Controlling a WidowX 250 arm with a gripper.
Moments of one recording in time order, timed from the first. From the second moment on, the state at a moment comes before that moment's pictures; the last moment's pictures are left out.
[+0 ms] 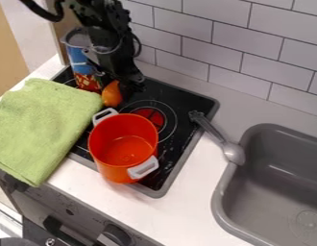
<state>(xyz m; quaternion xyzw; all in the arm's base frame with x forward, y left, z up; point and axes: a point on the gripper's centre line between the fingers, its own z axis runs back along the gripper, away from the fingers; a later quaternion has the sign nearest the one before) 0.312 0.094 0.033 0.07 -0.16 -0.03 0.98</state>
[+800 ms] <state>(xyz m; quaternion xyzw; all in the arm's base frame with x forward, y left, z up) 0.315 0.092 0.048 0.05 -0.18 0.01 0.98</state>
